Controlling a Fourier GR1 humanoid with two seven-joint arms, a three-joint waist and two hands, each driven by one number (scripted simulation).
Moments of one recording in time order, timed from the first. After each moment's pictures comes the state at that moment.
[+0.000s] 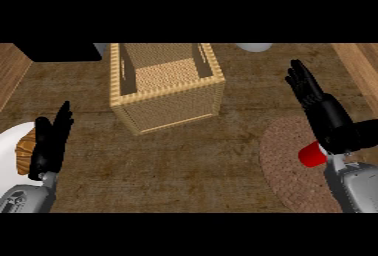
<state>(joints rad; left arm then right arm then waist) -0.13 0.42 -0.14 -1.34 0.13 0.35 0.20 -0.28 -0.35 0.12 -1.60 -0.16 -0.02 0.08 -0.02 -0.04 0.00</state>
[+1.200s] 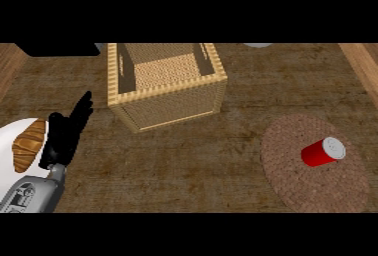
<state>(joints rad) -0.19 0.41 -0.18 -1.38 0.14 0.21 0.18 0.00 -0.71 -0.35 -1.50 -0.18 0.47 -0.59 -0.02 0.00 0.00</state>
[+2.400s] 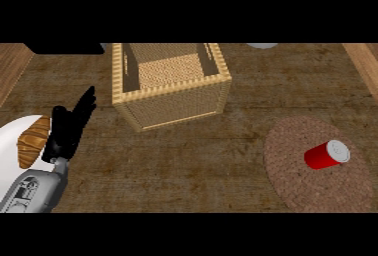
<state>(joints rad) -0.23 0.38 -0.15 -1.36 0.10 0.16 0.20 0.08 -1.04 -0.21 -1.31 0.07 0.47 -0.73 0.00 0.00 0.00</state>
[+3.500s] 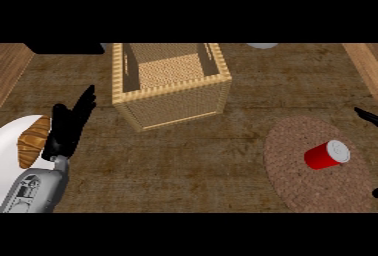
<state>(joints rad) -0.23 0.33 -0.07 -1.36 0.03 0.10 0.22 -0.14 -0.80 -0.03 -1.11 0.28 0.37 -0.77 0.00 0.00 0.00</state>
